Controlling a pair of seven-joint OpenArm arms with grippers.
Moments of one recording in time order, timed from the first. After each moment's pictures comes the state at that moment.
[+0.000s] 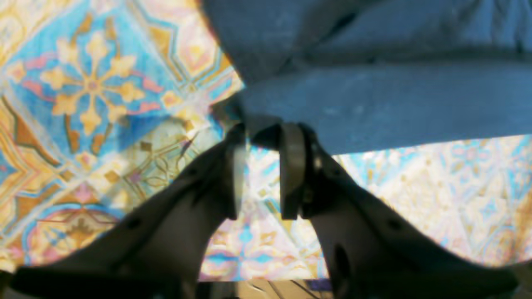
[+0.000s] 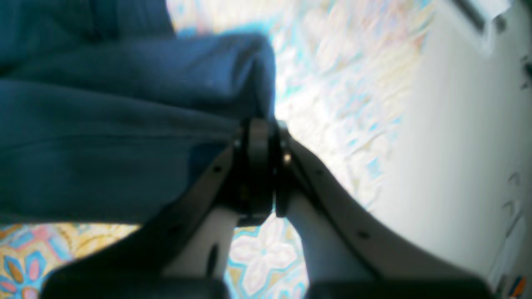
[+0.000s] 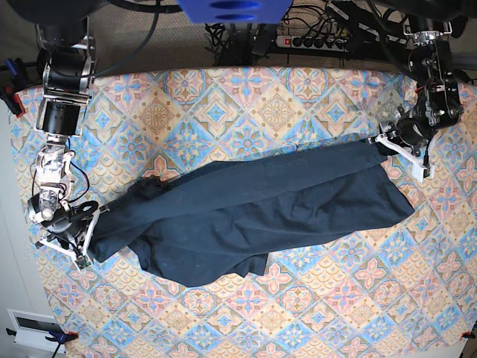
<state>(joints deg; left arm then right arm) 14.5 -27.1 -17.9 106.0 -39.5 4.5 63.7 24.1 22.9 7.1 71.6 -6.6 34.9 -44.8</state>
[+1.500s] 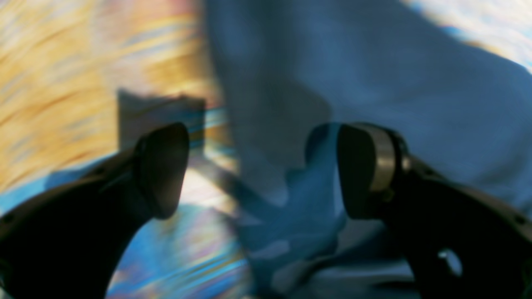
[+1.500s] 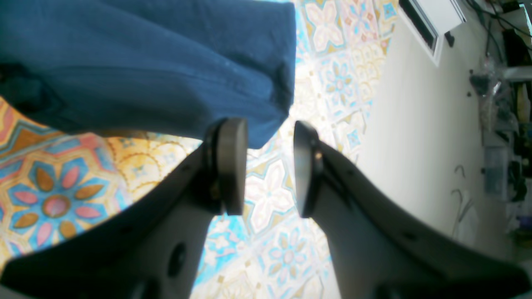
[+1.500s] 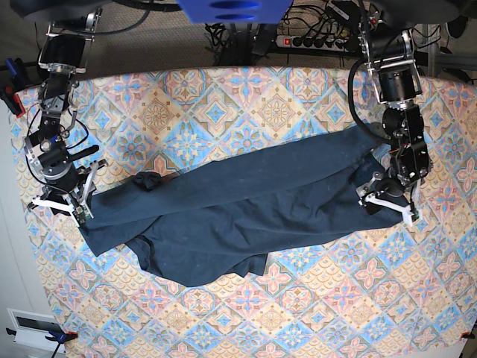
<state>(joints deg) -12.1 -15.5 -13.7 71.5 -23.4 4.3 45.1 0.5 23.0 14.4 102.3 -5.5 34.9 -44.9</state>
